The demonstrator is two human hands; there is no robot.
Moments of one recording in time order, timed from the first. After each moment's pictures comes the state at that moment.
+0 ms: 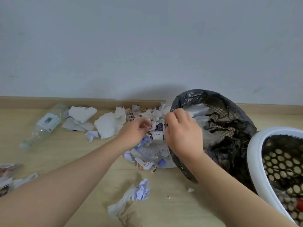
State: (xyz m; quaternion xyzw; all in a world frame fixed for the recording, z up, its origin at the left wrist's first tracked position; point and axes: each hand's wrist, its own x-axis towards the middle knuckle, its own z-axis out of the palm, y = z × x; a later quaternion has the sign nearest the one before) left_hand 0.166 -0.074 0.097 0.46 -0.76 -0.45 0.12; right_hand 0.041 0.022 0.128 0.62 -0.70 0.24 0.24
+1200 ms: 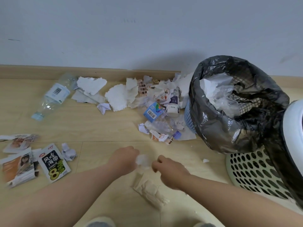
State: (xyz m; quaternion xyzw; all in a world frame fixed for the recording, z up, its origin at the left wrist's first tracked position) left_hand 0.279 -0.013 -0.028 0.38 -0.88 -0.18 -0.22; right_hand 0.127 0.094 -0.018 0.67 -0.66 -0.11 -0.32
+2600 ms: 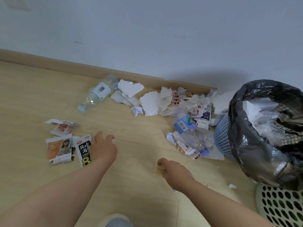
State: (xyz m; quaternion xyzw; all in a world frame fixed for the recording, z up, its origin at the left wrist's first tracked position) left_hand 0.393 -0.061 -0.035 0.75 -0.63 -0.20 -0.04; right_hand 0.173 0.046 -0.012 0.61 -0.69 -0.08 -0.39
